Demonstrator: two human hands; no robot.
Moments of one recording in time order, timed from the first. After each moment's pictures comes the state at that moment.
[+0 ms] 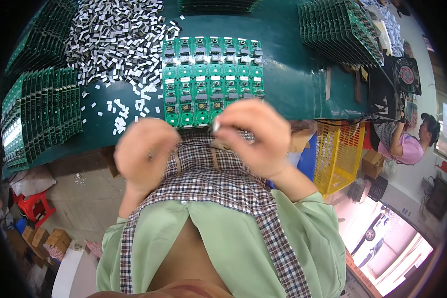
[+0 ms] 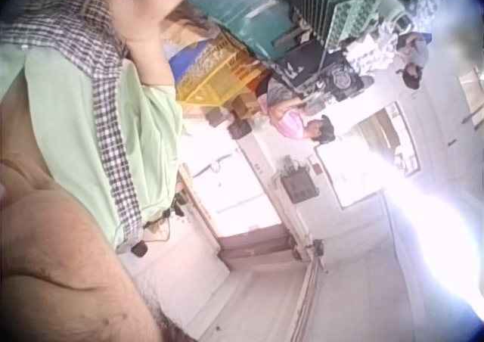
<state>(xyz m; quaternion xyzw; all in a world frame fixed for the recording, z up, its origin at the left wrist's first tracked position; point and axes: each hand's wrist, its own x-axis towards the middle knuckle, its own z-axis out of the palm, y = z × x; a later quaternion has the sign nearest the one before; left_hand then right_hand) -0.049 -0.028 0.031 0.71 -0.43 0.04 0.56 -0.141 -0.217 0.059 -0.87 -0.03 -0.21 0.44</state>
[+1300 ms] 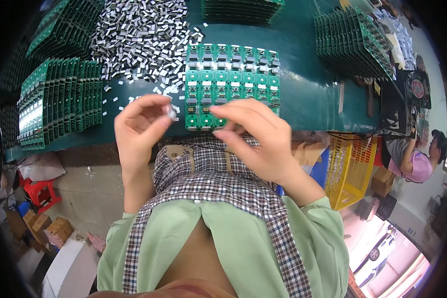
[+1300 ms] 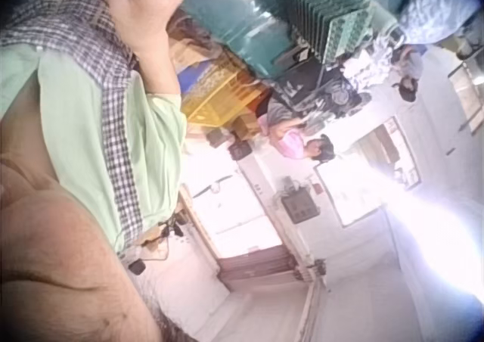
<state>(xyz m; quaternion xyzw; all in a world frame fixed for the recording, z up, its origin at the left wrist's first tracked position) -0.028 -0.016 0.032 0.58 -0.16 -0.23 0.76 -0.131 -0.207 0.068 -0.88 -0.02 -0.17 0.45</state>
